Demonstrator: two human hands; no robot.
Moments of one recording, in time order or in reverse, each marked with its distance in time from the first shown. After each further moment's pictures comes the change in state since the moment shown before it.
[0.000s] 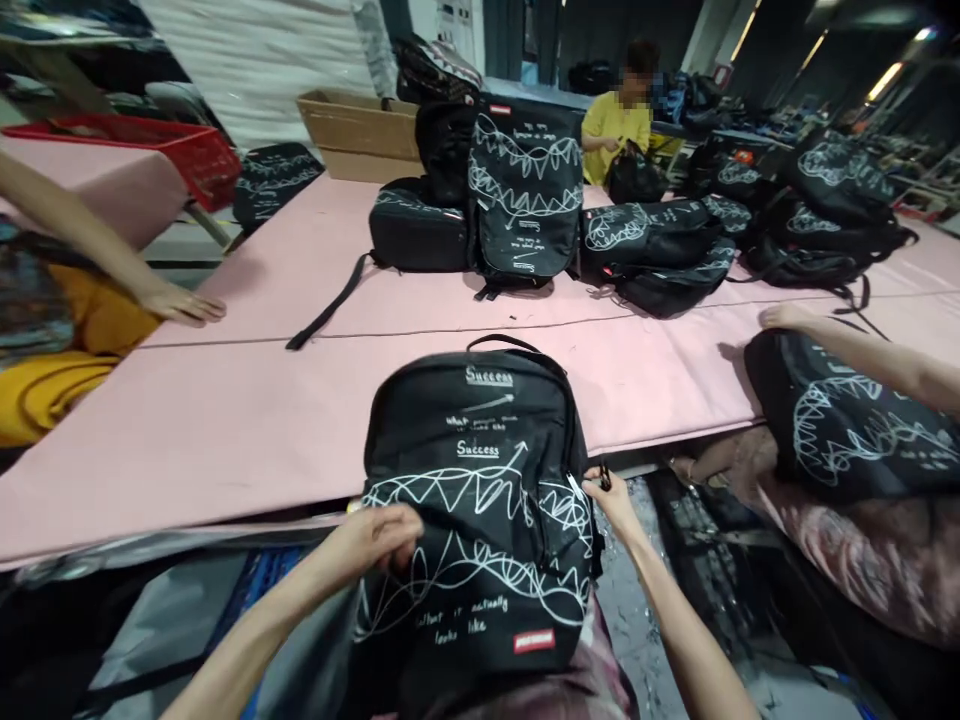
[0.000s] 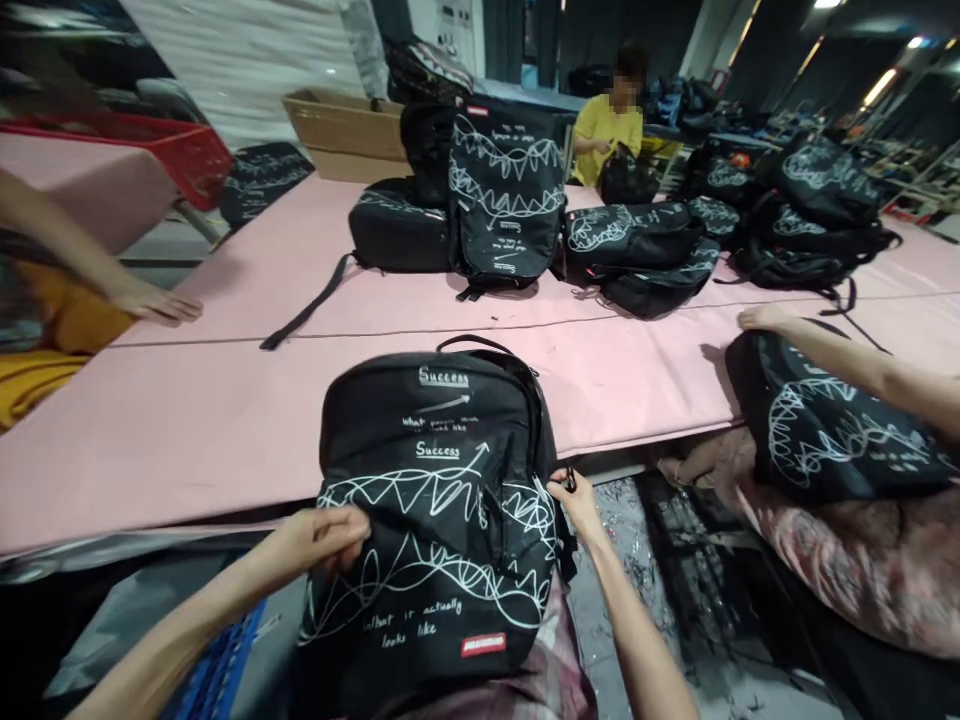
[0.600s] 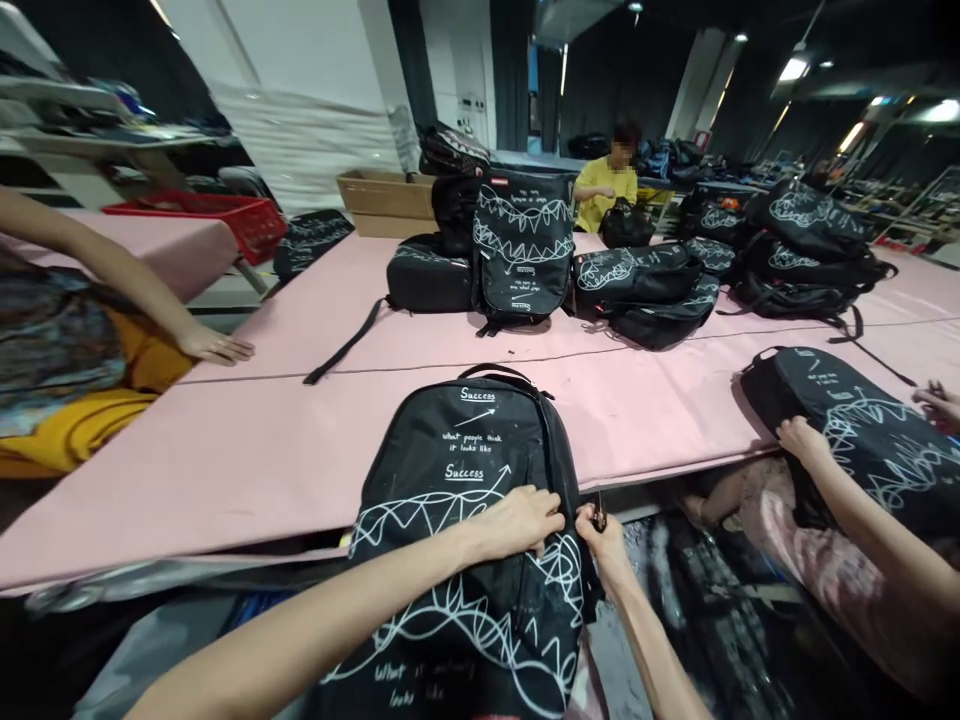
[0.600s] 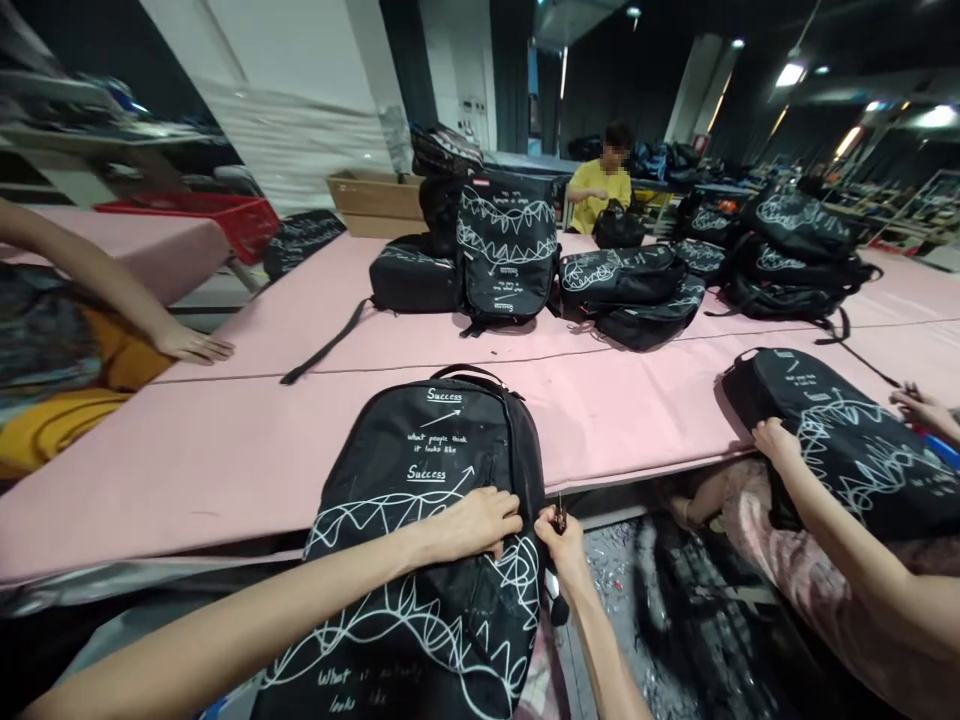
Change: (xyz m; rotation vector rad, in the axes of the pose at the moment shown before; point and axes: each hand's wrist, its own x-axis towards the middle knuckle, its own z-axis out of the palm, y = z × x) left_hand 0.077 0.126 0.107 1.098 -0.099 1.019; right_hand -0.025 -0.024 0.000 0.310 -0.034 -0.021
